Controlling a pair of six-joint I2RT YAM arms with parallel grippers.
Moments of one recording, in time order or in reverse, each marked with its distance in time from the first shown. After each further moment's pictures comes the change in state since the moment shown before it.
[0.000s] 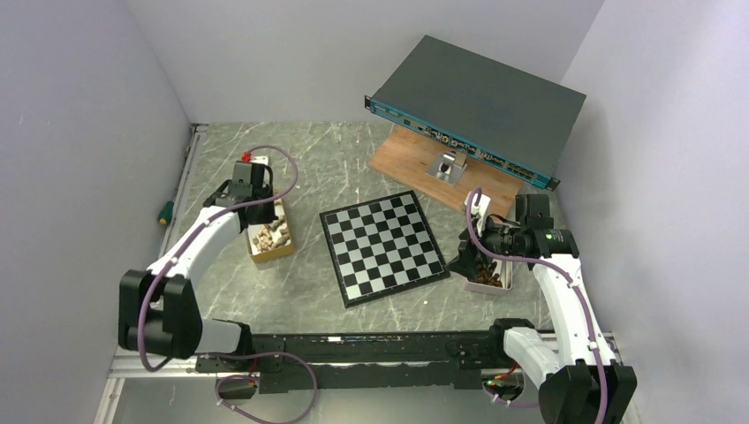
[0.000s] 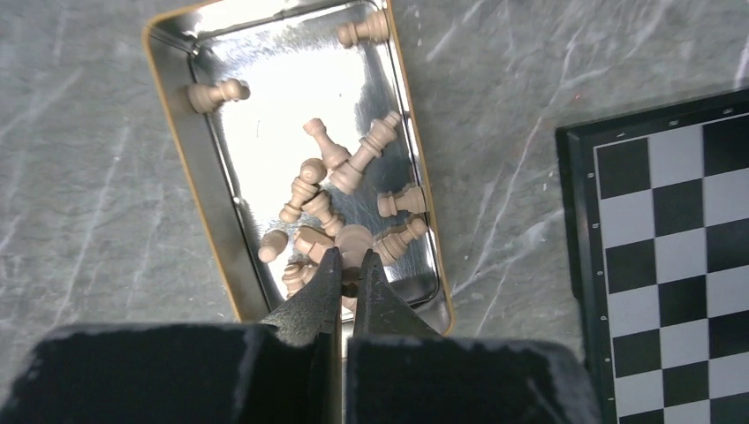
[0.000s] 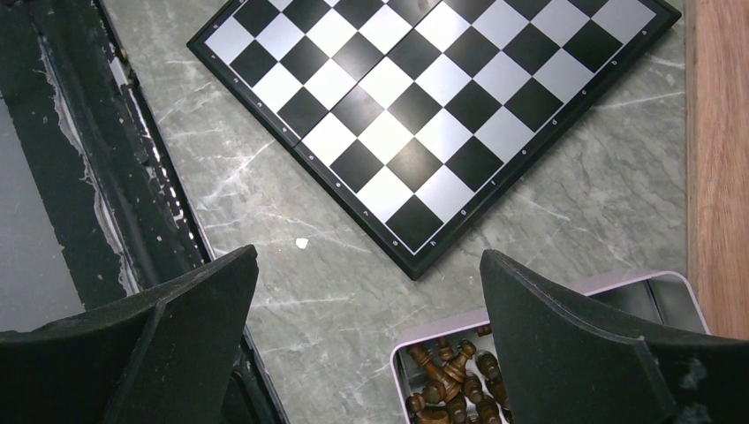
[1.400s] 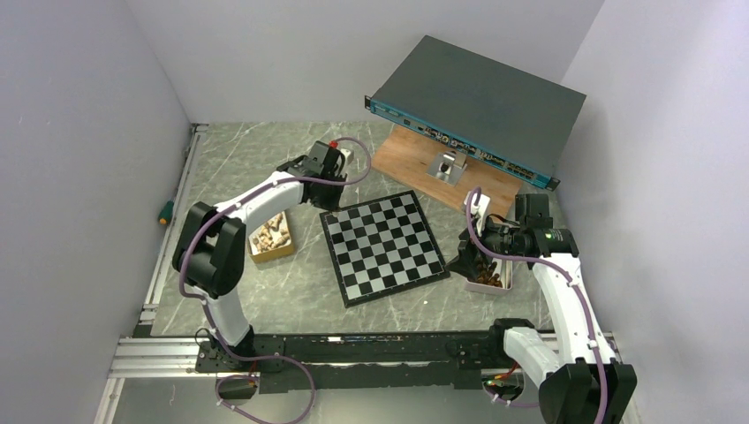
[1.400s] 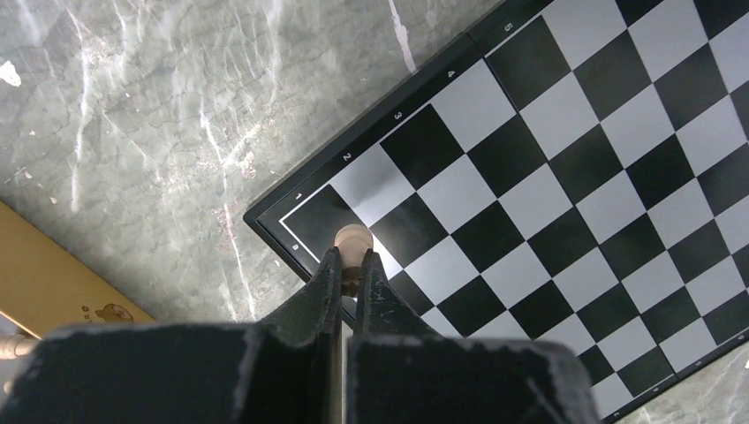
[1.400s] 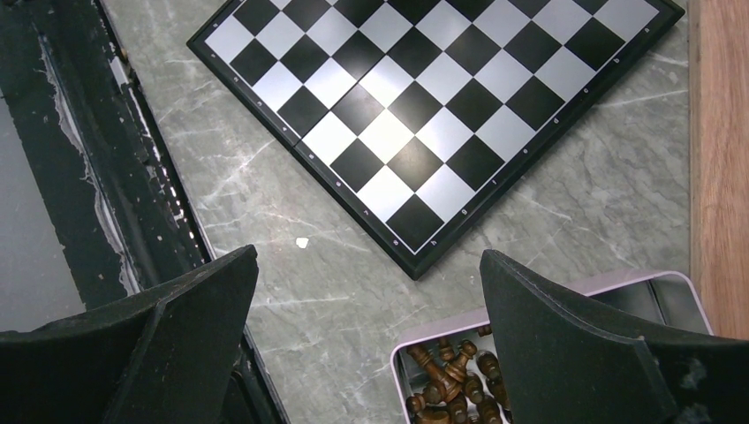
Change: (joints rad) left arm -0.328 0.411 0.397 -0.032 0.158 0.053; right arm 0.001 0.004 0.000 0.000 0.001 0.000
